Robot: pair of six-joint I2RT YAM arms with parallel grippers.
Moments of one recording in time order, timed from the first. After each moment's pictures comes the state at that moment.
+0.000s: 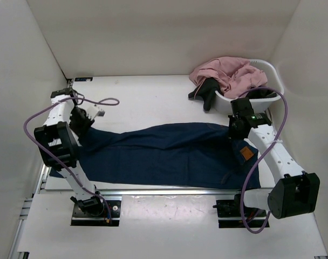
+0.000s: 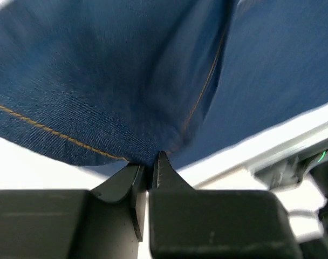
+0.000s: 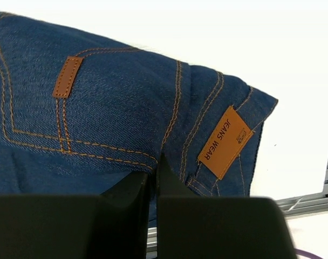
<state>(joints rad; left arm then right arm) 0.24 1.84 1.48 -1.29 0.04 1.01 0.22 1.26 1.07 -0.90 0.22 0.23</state>
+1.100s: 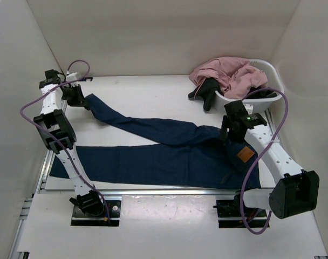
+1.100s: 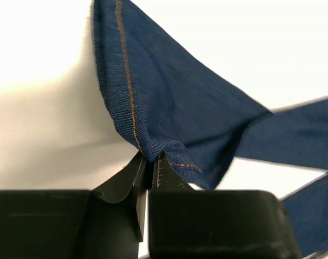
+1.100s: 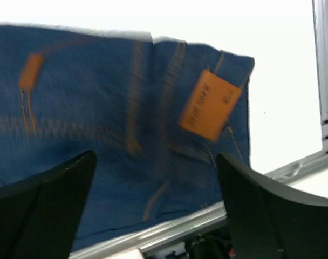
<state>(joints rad) 0.37 2.28 2.07 -0.94 0.56 0.27 0.30 1.26 1.06 -0.97 0.41 0.46</state>
